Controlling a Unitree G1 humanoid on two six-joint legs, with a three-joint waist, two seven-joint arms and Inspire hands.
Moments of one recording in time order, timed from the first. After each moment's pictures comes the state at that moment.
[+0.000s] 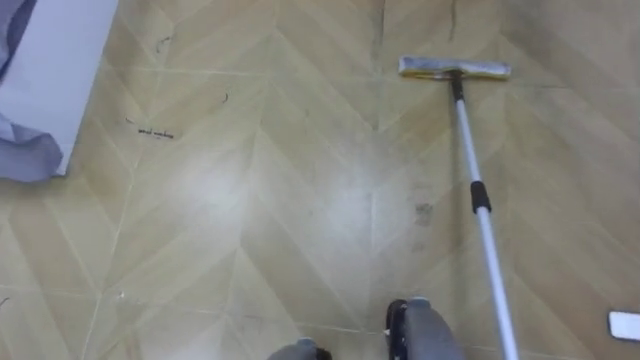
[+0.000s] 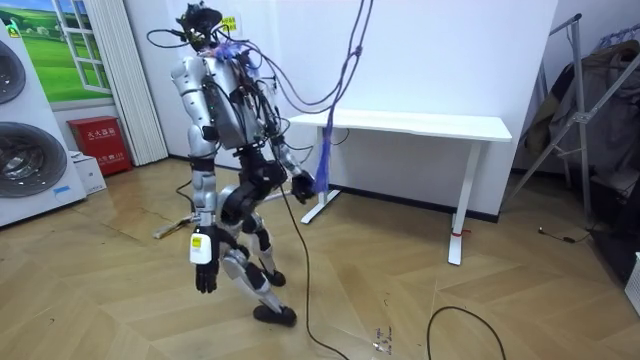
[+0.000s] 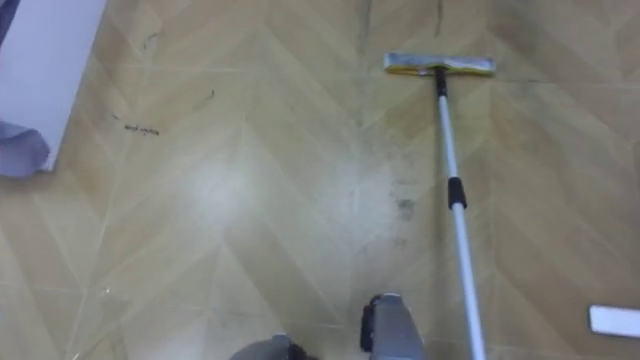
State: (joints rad) left arm 0.08 0.18 -0.13 1.12 -0.02 0.22 0.19; right arm -0.04 -0.32 0.18 1.46 0.28 0.31 -0.07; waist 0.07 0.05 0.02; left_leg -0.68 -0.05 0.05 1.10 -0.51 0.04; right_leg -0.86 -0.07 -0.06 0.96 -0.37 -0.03
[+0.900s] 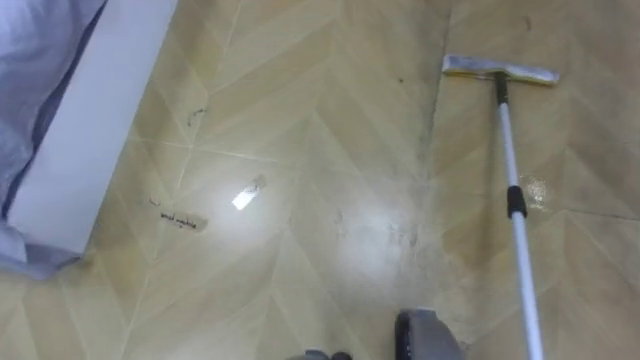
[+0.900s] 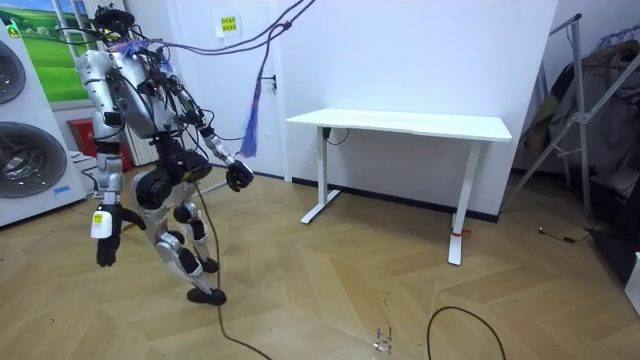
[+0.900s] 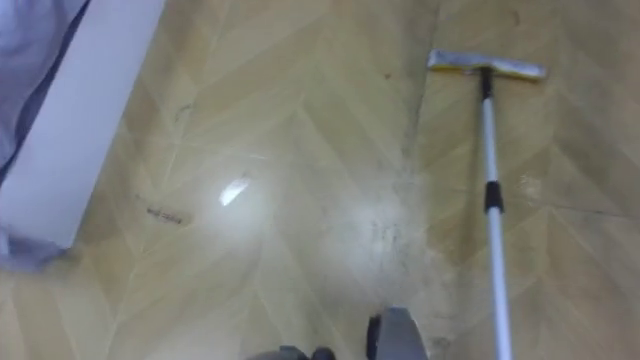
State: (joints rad) left arm 0.09 0.17 -0.12 1.06 -0.09 0.20 0.21; right arm 0.08 -0.32 0.17 1.45 0.37 0.29 -0.09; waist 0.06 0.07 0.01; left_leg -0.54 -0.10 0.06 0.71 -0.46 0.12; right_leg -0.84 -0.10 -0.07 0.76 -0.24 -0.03
